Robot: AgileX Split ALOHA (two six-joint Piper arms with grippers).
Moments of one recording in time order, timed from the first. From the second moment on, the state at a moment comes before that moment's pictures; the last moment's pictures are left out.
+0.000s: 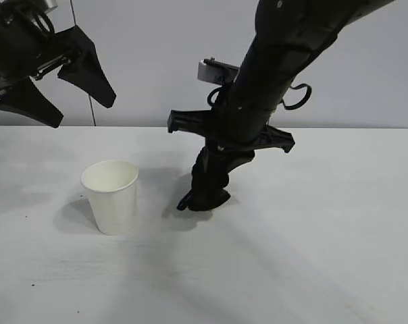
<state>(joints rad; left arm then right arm) -0.16 1.80 -1.29 -0.70 0.81 0.55 0.49 2.10 -1.44 0.20 0.55 0.14</state>
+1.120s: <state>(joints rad) -0.16 1.80 -1.29 -0.70 0.82 0.55 0.48 2.19 -1.54 0.16 0.49 0.21</state>
